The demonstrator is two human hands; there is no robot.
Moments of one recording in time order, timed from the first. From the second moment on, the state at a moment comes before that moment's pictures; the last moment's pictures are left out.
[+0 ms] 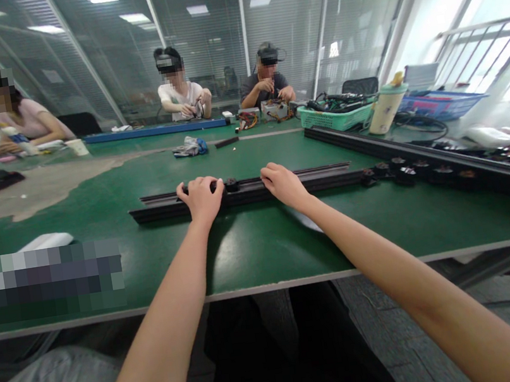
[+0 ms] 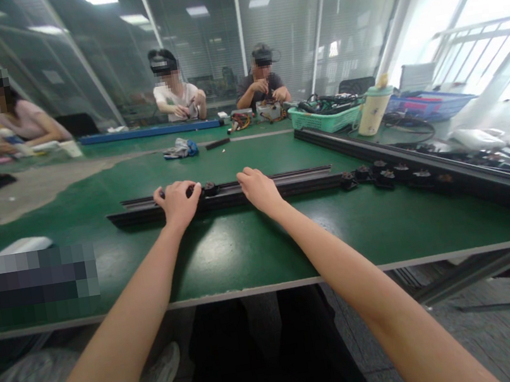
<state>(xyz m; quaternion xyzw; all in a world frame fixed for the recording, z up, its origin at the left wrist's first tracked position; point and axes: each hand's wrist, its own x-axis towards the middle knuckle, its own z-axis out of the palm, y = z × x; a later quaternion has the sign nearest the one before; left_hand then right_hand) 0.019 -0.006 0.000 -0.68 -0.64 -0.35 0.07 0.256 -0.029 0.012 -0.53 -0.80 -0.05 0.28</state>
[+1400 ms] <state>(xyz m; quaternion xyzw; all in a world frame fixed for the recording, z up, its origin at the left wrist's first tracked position) 0.019 -0.005 0.000 -0.68 -0.64 -0.35 0.08 0.265 -0.028 0.015 -0.54 -0.79 -0.05 0.28</state>
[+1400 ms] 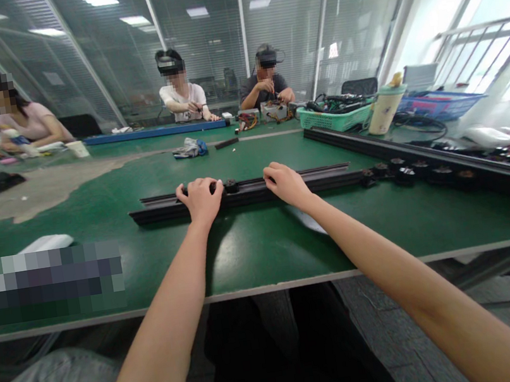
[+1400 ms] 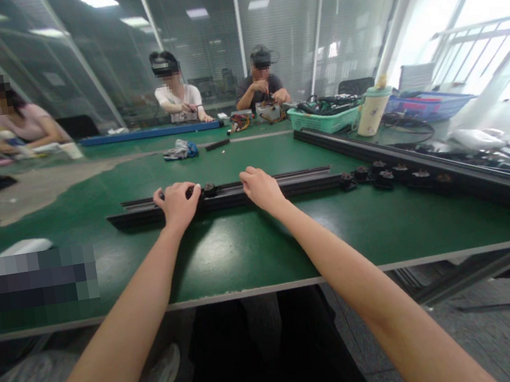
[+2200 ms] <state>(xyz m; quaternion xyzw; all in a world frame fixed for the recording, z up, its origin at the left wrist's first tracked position) 0.019 -0.003 -0.001 -0.67 -0.64 -0.35 0.08 0.268 -0.030 0.018 -0.55 -0.79 -0.04 0.29</state>
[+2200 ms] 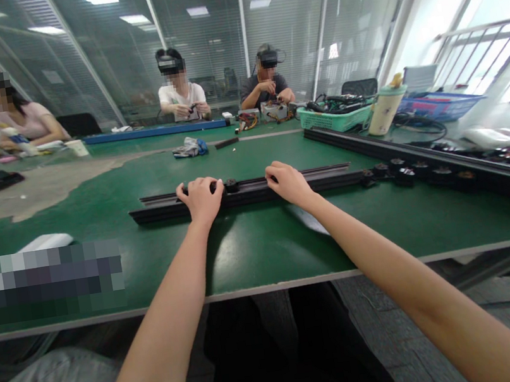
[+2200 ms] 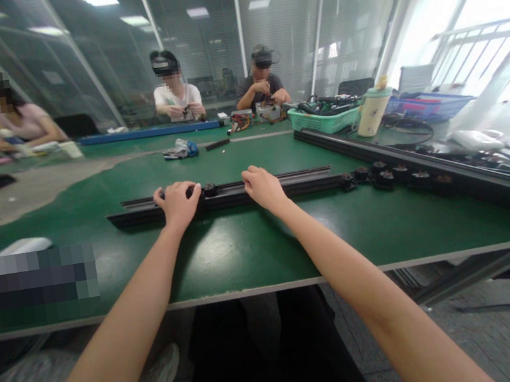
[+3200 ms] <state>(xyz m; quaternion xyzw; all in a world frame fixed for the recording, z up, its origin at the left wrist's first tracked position) 0.019 -0.003 -0.001 -0.68 -0.64 -0.36 0.08 0.273 -0.028 0.017 -0.55 -0.78 -0.03 0.30</state>
